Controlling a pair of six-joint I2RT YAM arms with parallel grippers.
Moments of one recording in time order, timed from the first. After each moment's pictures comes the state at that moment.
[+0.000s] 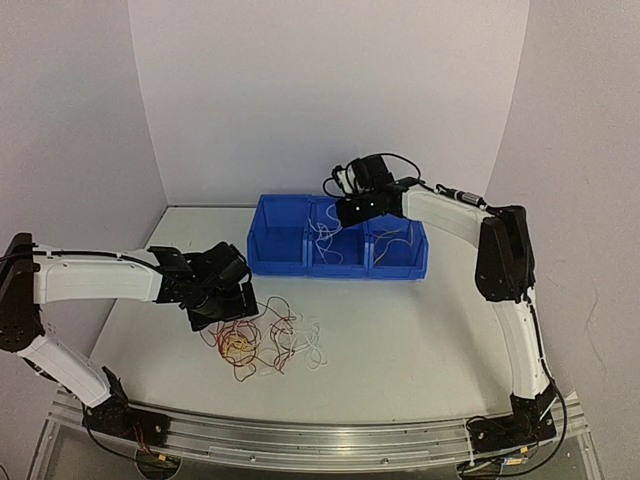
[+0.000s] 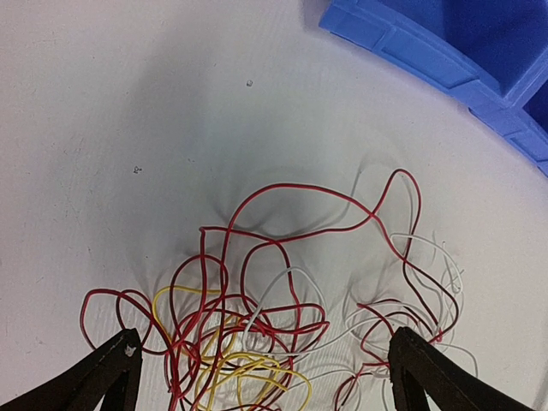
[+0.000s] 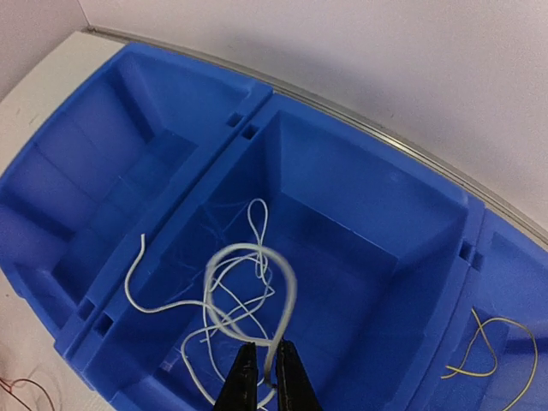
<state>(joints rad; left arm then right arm) -0.88 1.46 0.92 -0.60 -0.31 -1.10 0.58 2.31 2.09 -0.46 0.01 0.04</state>
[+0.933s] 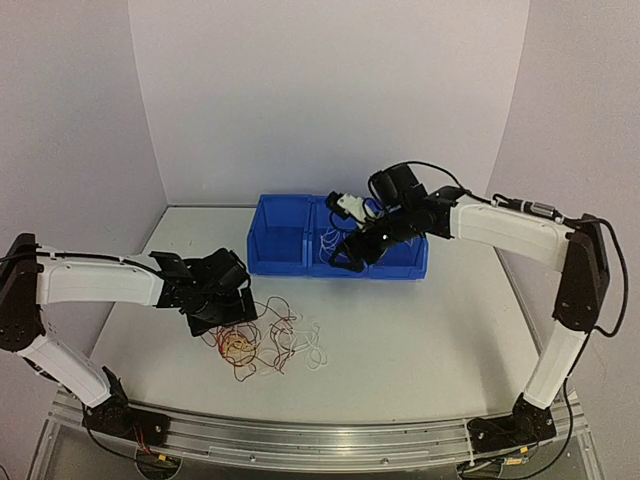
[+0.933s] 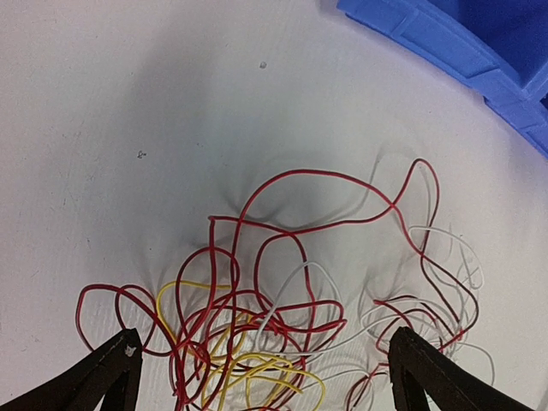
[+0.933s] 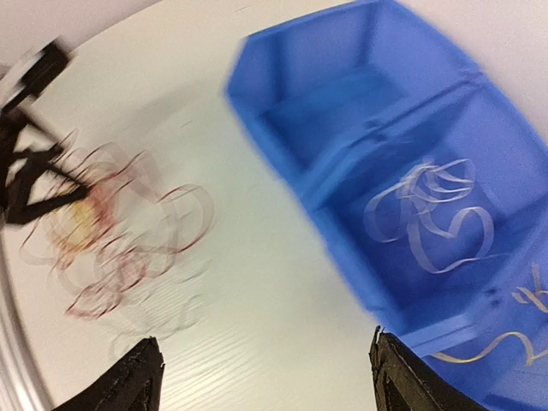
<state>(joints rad) -0.88 1.46 0.89 -0.58 -0.30 -1.11 0.70 1.84 1.58 -0.53 -0.21 -0.18</state>
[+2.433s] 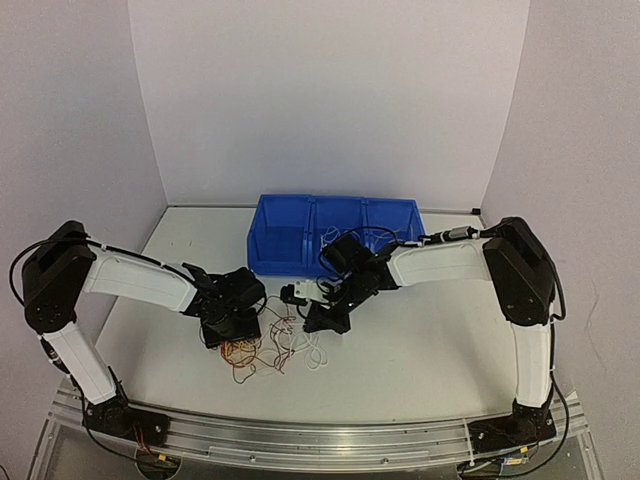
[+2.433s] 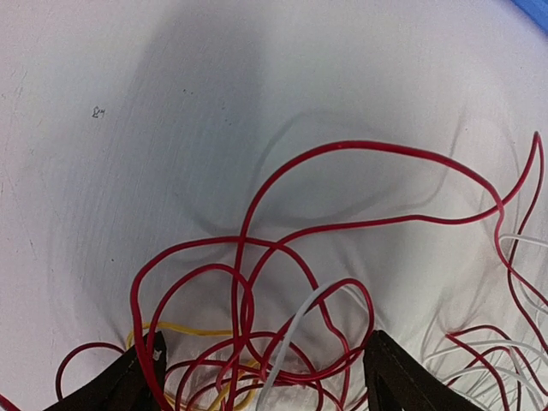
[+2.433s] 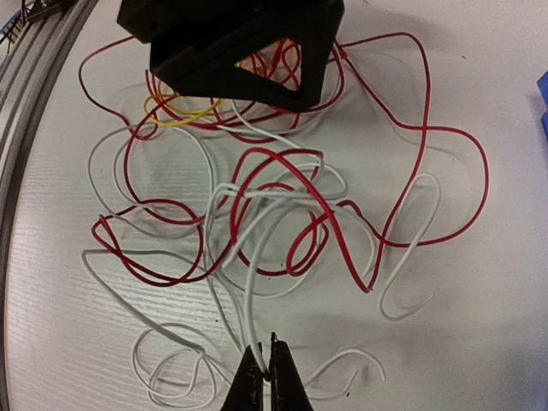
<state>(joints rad) -0.88 1.69 0.88 -0.49 -0.26 -1.13 0.87 2.09 1.44 -0.40 -0.49 -0.60</state>
